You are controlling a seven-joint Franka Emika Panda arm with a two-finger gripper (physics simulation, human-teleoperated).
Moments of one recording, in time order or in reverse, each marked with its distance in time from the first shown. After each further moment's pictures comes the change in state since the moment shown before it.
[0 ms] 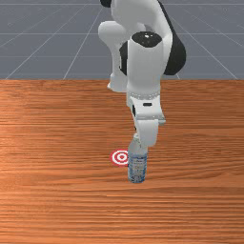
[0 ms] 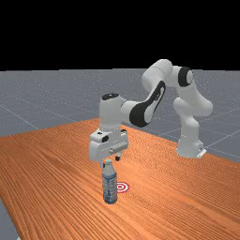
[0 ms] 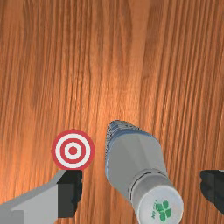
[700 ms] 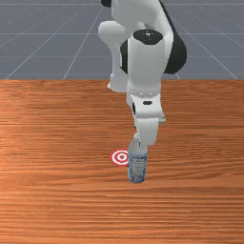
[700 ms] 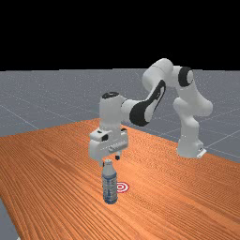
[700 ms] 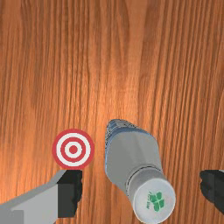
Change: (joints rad) arm 0.007 -0.003 -0.007 0.009 -0.006 -0.010 0.021
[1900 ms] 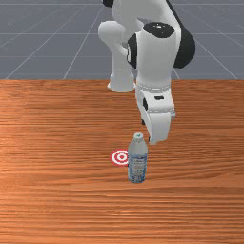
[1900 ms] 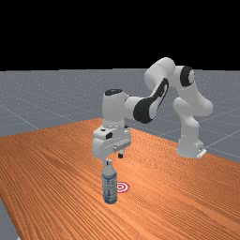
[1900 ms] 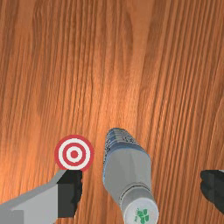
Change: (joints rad) arm 0.021 -0.002 0.015 0.039 -0.008 -0.053 -0.015
